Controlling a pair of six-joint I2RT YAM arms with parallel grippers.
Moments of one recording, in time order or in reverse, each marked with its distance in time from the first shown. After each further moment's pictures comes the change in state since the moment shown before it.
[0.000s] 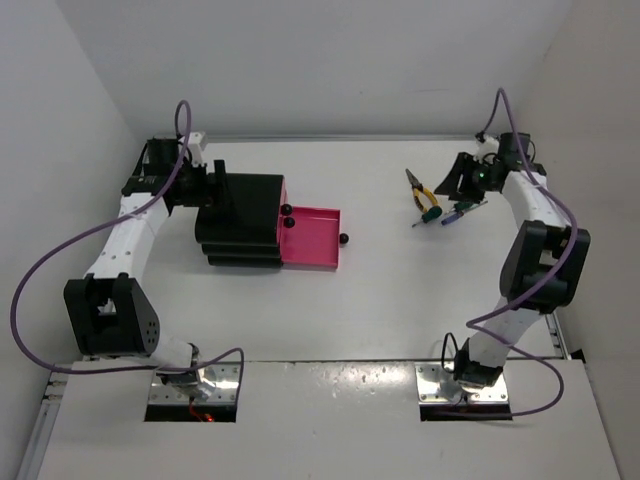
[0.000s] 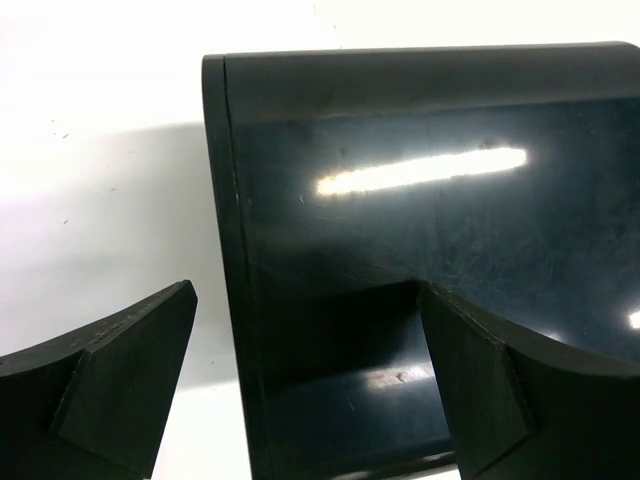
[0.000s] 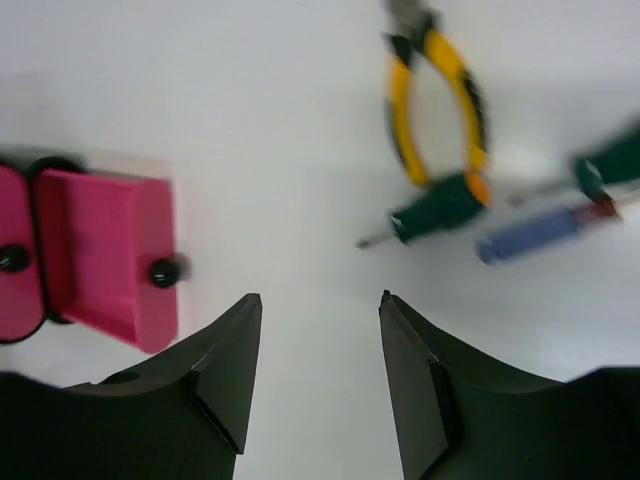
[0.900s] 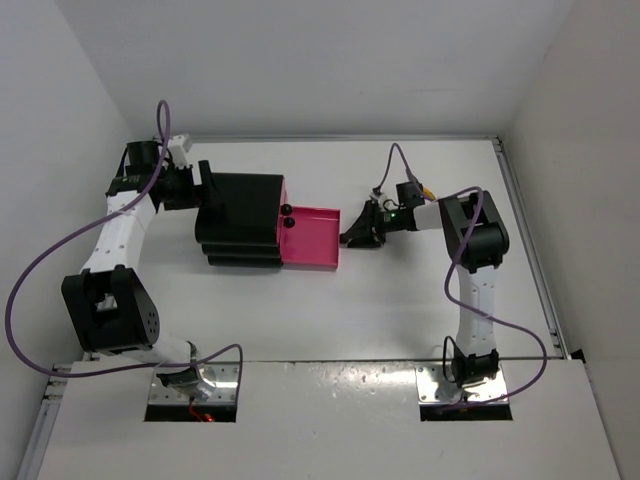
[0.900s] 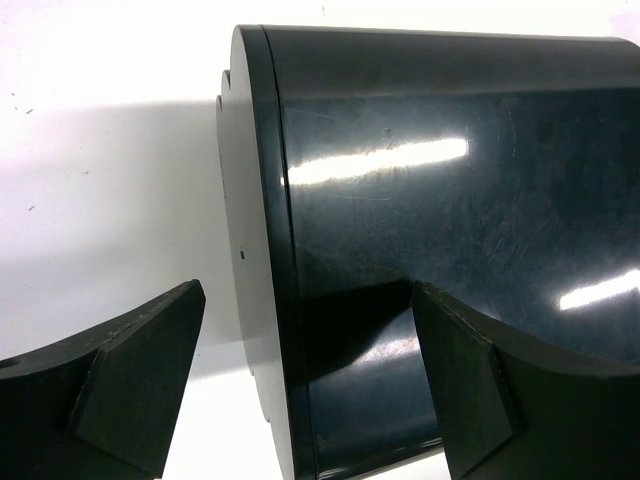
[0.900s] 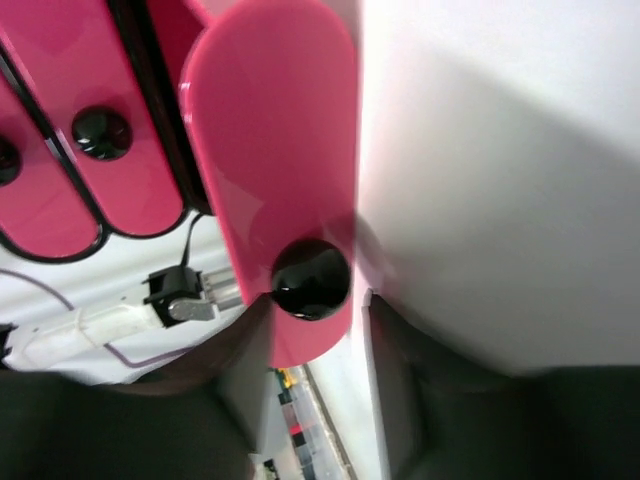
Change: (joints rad) left arm 0.110 0.030 0.003 -0.031 0.160 0.004; right arm 0.394 0.444 -0.213 0.632 -0.509 0.557
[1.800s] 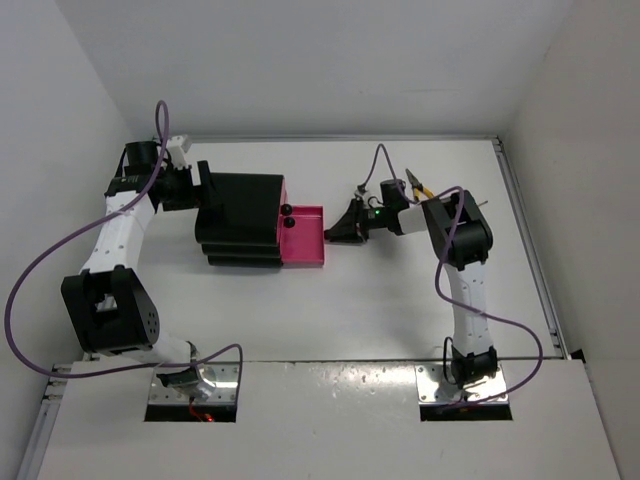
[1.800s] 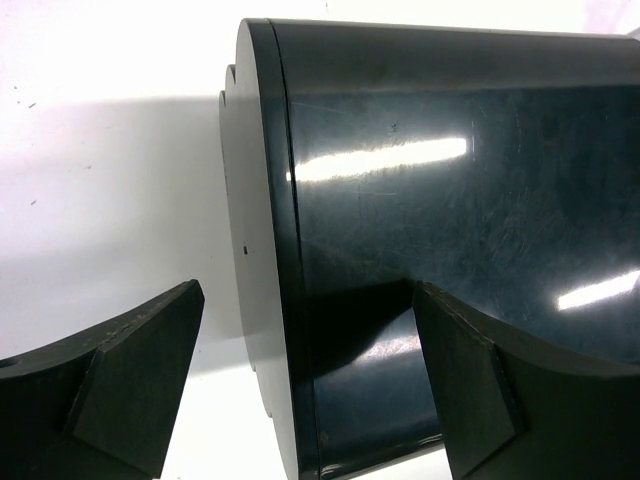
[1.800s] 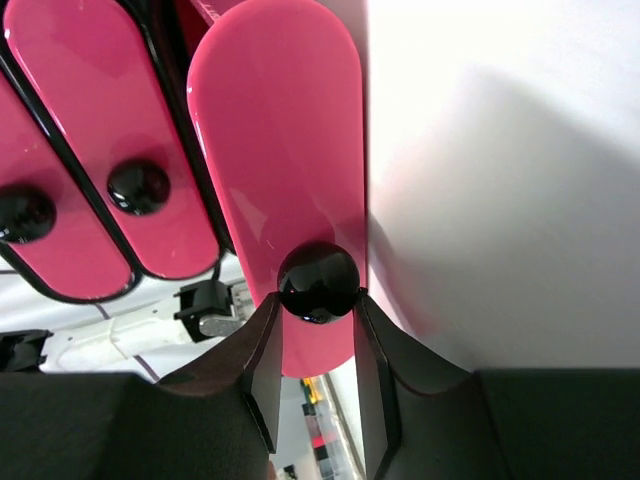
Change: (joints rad) left arm 0.006 -0.002 0.000 -0.008 0.000 0.003; right arm 0.087 0.095 0.066 0.252 -0.005 0.240
